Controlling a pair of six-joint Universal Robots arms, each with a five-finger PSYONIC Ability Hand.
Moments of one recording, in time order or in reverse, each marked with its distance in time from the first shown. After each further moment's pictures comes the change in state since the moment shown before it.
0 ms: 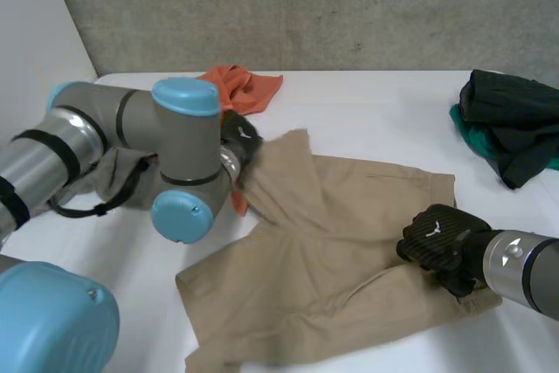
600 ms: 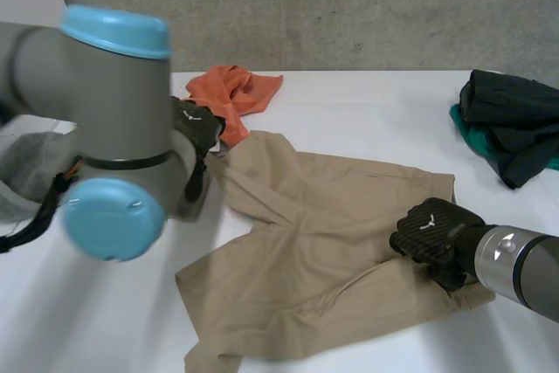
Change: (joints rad) left arm -0.022 0.447 -0.352 -0.183 -0.140 -0.395; right arm 0.043 -0.002 -0.027 -0.019 0.027 0.102; left_hand -0.923 -0.949 -0.941 -0.958 -0.892; right_hand 0.000 0.000 0.000 0.000 0.000
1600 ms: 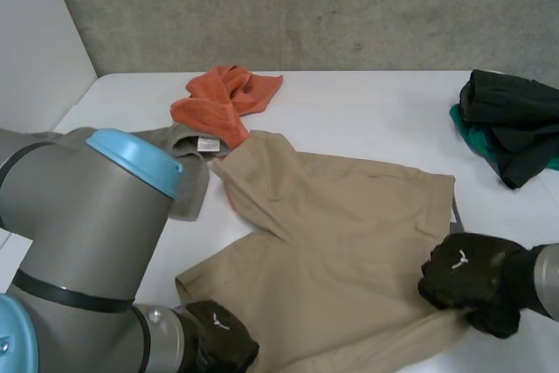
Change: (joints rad) left arm -0.083 0.181 -0.516 -0.368 0.411 0.010; right arm -0.174 -0.095 0.035 0.399 -0.125 -0.361; left_hand 0.908 0.951 0.941 0.954 0.932; right_hand 0.000 0.000 0.000 0.000 0.000
